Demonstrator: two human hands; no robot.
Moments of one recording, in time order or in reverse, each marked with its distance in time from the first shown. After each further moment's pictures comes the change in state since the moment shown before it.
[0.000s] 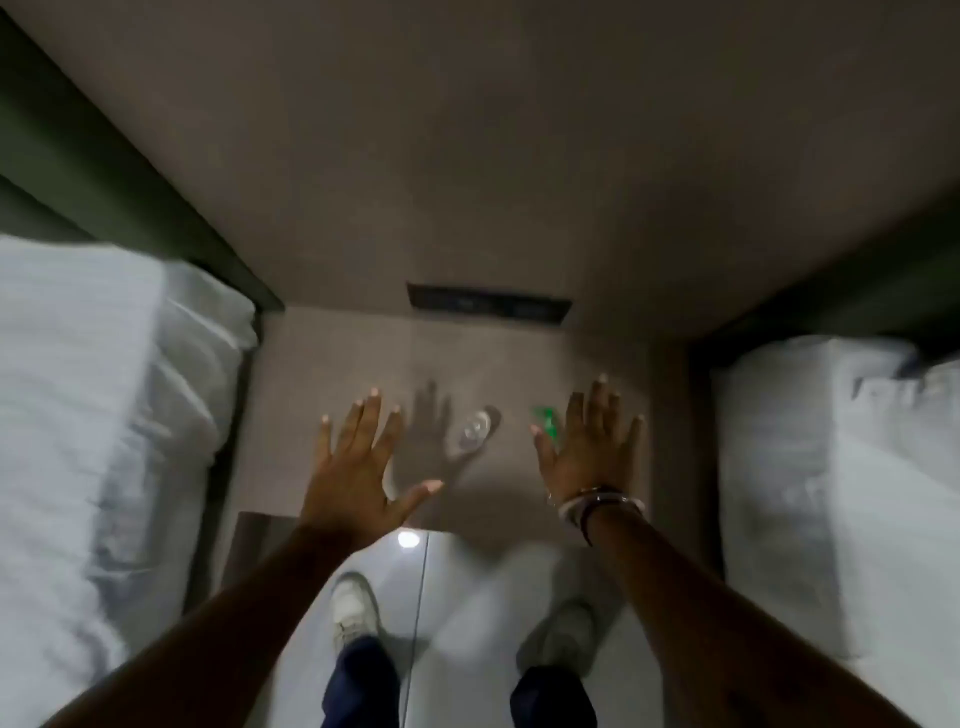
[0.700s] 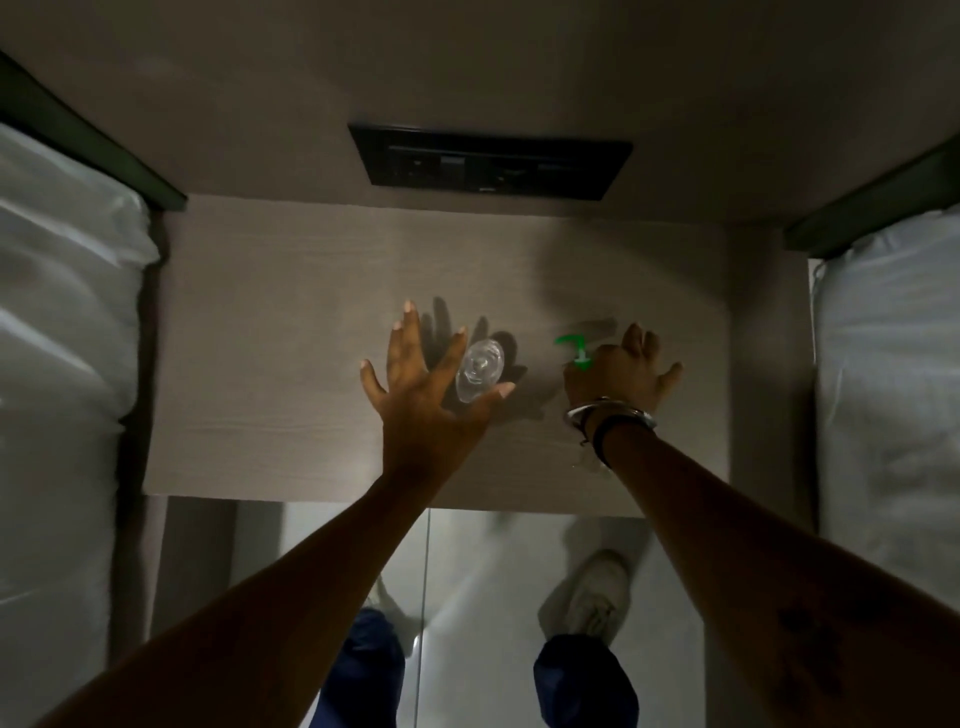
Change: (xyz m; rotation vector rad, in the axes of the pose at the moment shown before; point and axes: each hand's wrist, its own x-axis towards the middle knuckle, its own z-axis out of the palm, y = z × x) left_hand 0.077 0.035 0.158 -0.345 0.225 -0.106; right_hand 0.094 0.015 0.150 0.073 -0.138 0.332
